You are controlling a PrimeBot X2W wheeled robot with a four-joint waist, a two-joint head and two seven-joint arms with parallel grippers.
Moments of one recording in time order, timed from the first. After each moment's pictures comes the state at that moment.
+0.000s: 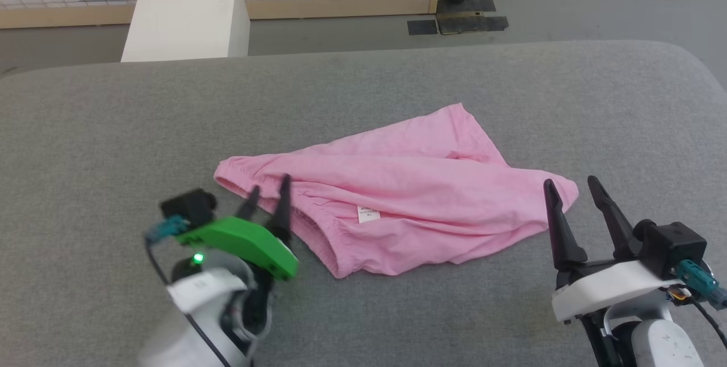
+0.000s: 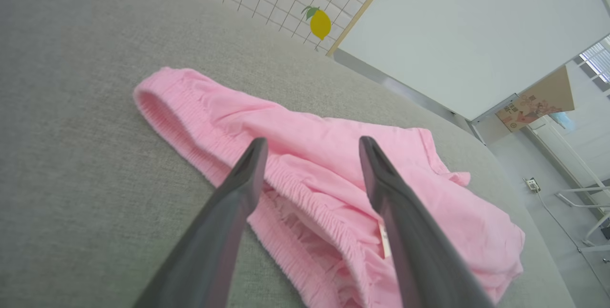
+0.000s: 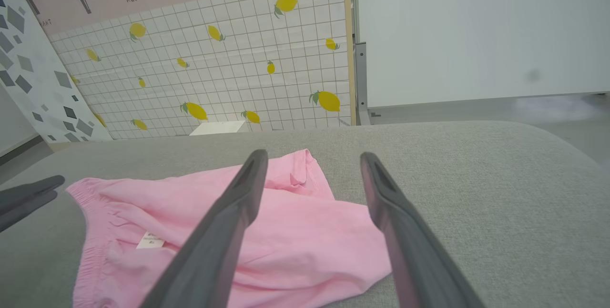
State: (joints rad) left arm -0.44 0.27 -0.59 0.50 -1.11 0.08 -0.24; right arm -0.06 -0.05 0.00 0.05 0.19 0.13 -0.11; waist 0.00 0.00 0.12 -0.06
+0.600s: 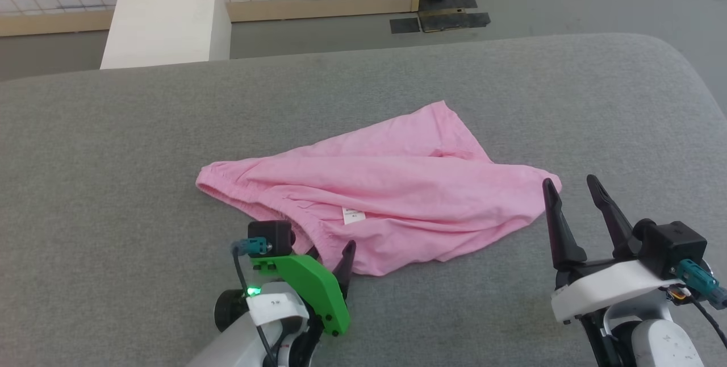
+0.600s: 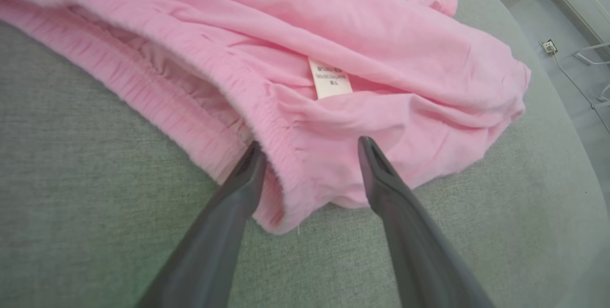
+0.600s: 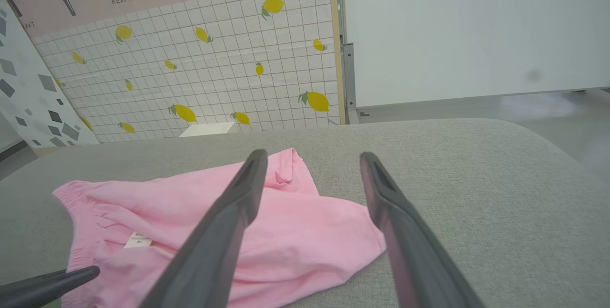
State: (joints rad) left arm -0.37 0.26 -0.79 0.34 -0.99 0.24 0.00; right arm -0.06 -0.05 0.00 0.03 0.19 0.13 -0.10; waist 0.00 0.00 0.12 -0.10
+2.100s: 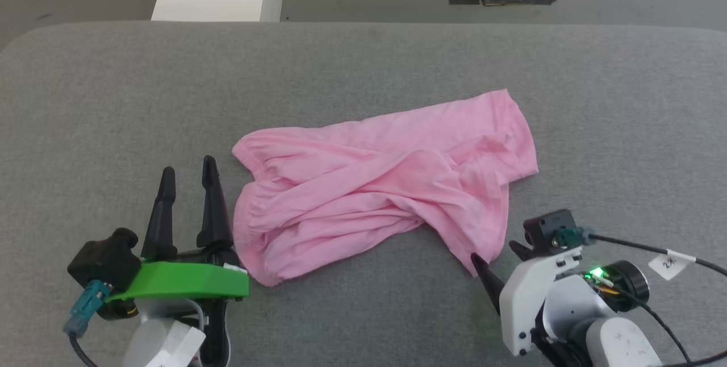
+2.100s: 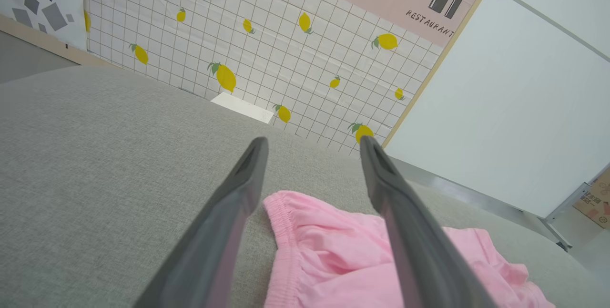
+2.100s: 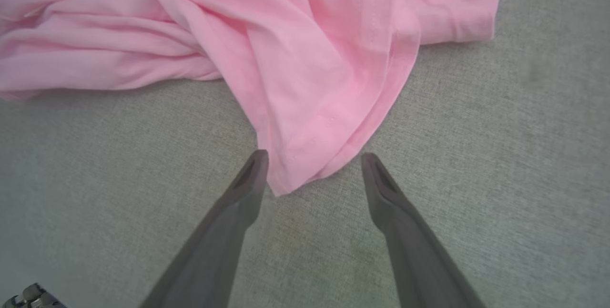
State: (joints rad) left arm -0.09 0.08 -0.06 -0.03 -0.51 0.02 -0.26; right arm -0.07 -0.05 0.16 0.02 0.12 0.13 0.55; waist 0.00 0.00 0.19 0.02
